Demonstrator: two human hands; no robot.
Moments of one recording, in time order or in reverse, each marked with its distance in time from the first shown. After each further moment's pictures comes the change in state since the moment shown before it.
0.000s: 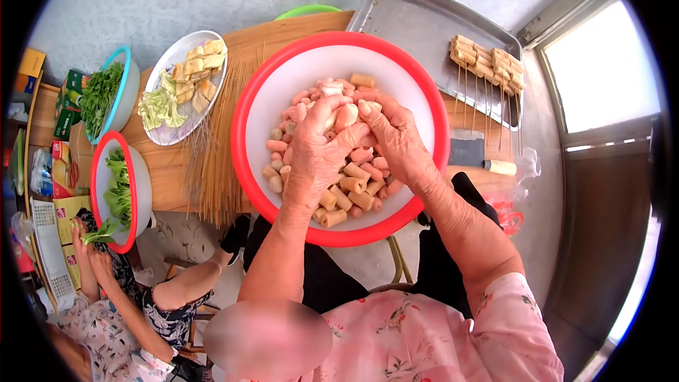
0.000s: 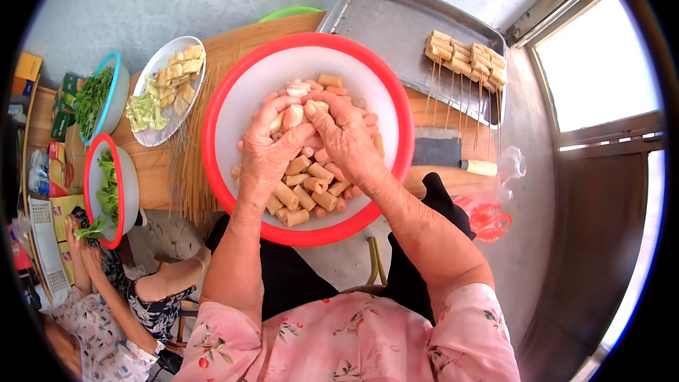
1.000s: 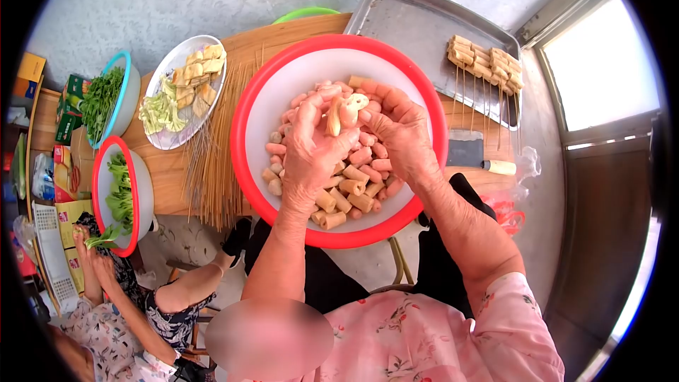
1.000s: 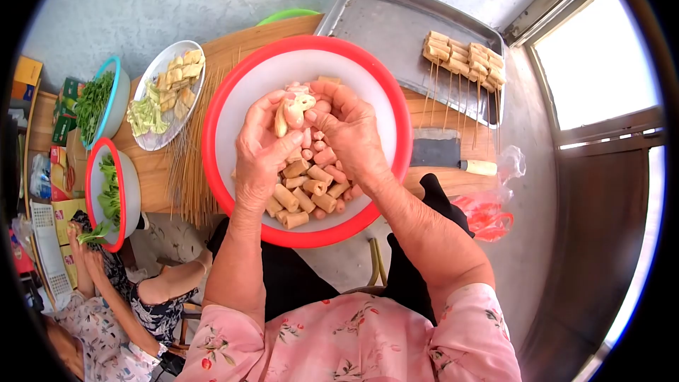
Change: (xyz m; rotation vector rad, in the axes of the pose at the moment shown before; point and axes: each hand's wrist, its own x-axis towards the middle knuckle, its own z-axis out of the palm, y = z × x) left_hand -0.001 0.007 0.000 -0.254 0.001 -0.048; right_hand -0.001 -0.020 0.003 0.331 0.113 0.033
